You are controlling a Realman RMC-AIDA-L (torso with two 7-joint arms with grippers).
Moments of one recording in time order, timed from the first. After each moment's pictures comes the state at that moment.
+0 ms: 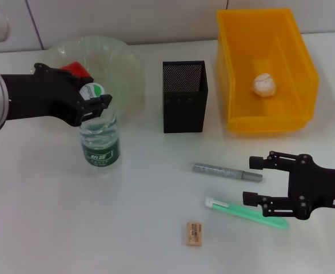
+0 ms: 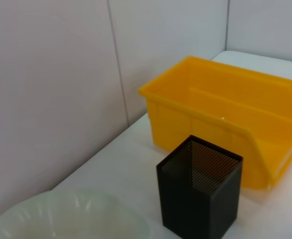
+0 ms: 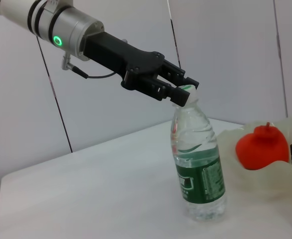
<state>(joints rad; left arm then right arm) -0.25 -2.07 1.46 1.77 2.27 1.24 -2.32 0.28 2.07 -0.75 -0.68 -1.88 -1.71 1.16</state>
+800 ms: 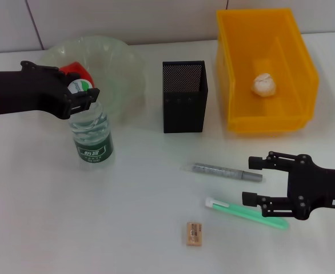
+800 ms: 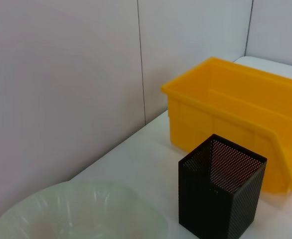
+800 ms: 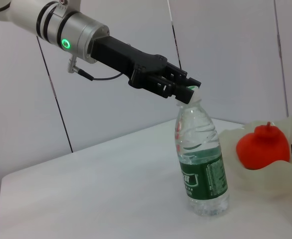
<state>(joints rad) -0.26 -2.07 1.39 1.70 2.24 1.22 -2.31 0.28 2.07 -0.75 -0.68 -1.88 -1.71 1.16</state>
